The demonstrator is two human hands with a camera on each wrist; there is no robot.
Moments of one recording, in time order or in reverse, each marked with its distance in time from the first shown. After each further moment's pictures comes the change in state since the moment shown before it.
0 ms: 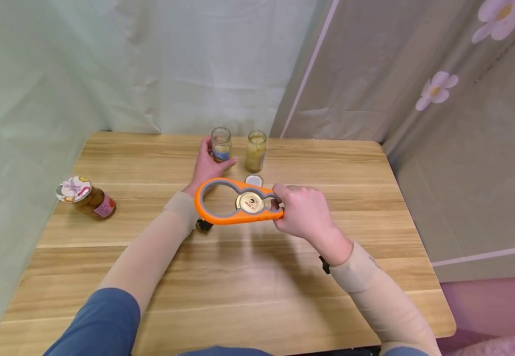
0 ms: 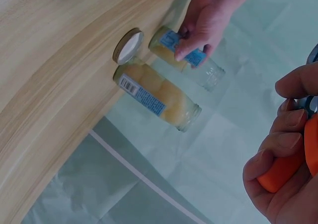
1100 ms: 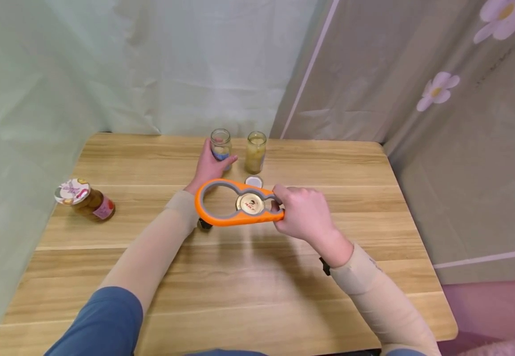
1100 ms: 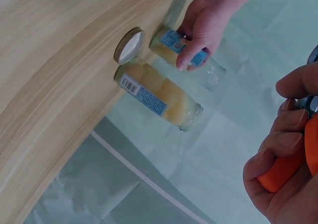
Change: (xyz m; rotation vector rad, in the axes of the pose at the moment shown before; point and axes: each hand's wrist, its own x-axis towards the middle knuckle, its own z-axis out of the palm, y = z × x) left_hand 0.004 0.001 0.003 -0.058 -0.069 0.023; right_hand -0.003 -0.001 0.001 0.005 0.010 0.008
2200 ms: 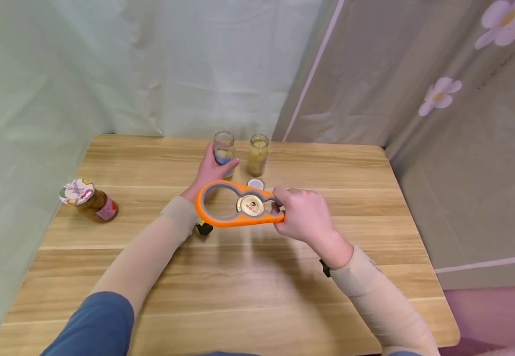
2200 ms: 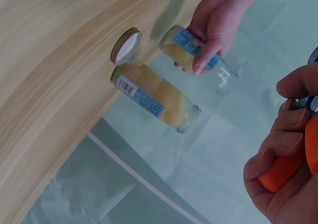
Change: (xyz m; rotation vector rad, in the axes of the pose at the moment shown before) left_hand -0.021 0.020 -0.002 -0.113 -0.069 0.010; right_hand 0.000 0.002 0.004 -0.002 -0.002 -0.005
